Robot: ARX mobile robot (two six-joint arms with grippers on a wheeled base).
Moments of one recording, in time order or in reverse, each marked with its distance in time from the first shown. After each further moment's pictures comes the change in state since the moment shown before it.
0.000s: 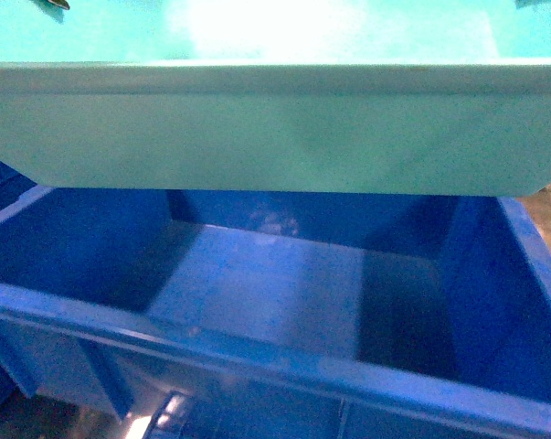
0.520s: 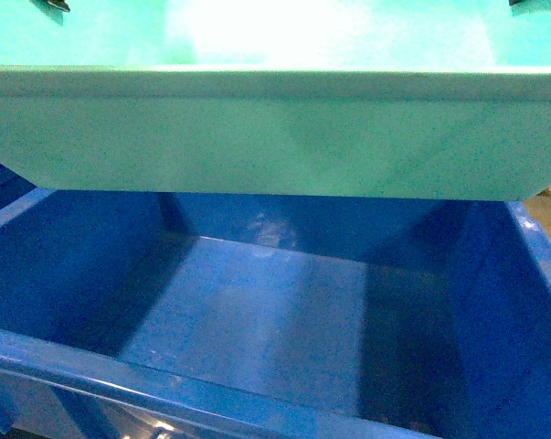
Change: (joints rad) left arm 0.000 0.005 0.000 -0.005 0.004 0.001; right arm 0.000 0.010 0.000 0.002 0.000 0.000
